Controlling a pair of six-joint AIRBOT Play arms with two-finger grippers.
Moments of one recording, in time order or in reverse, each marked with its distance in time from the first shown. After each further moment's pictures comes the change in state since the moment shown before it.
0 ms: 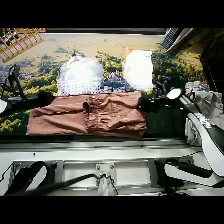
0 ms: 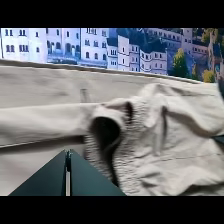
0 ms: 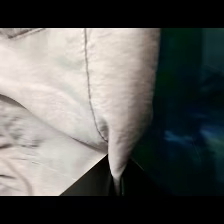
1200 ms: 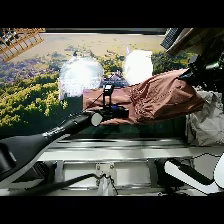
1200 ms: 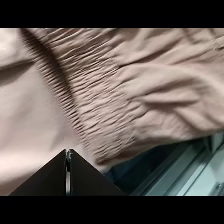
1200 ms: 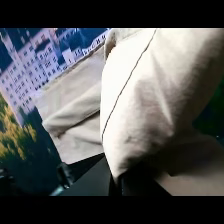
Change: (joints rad) left arm -0.995 -0.637 0.209 -0.139 0.782 -0.128; right arm -0.259 0.132 0.724 -0.146 0.626 0.480
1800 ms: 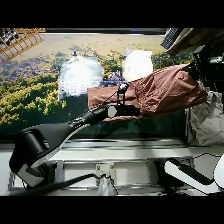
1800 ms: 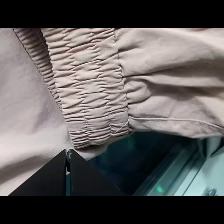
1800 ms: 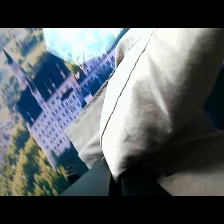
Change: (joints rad) left arm -0.019 -0.297 0.320 -0.070 -0.142 -0.007; right arm 0.000 -0.001 0.014 -0.016 -0.137 0.163
